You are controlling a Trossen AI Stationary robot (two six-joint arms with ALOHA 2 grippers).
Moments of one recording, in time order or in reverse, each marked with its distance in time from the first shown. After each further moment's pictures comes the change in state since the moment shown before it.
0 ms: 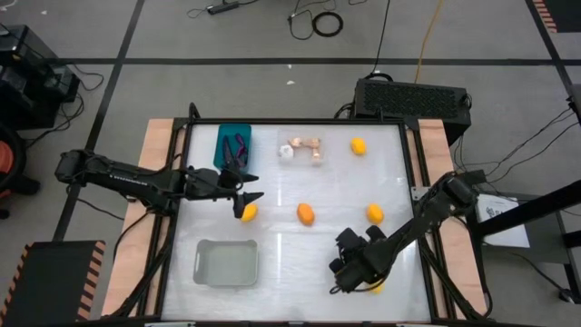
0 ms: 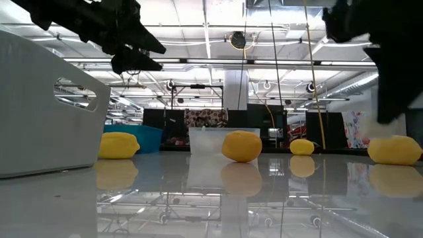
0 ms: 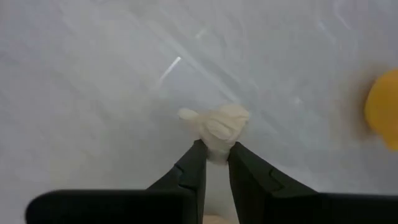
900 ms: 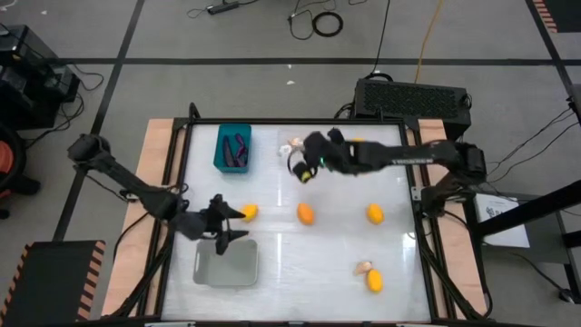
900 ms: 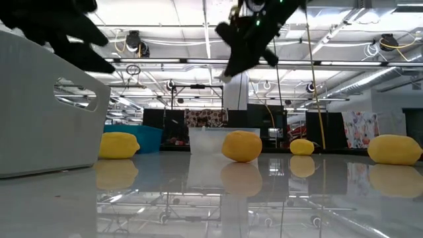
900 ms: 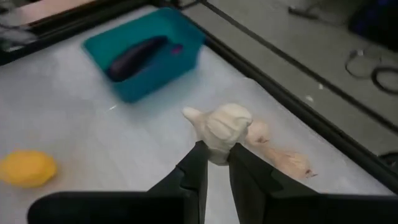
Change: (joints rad) left arm -0.505 0.016 -0.044 -0.145 -0.285 -0.360; right arm -0.774 -0.212 0.000 0.685 0.159 -1.110
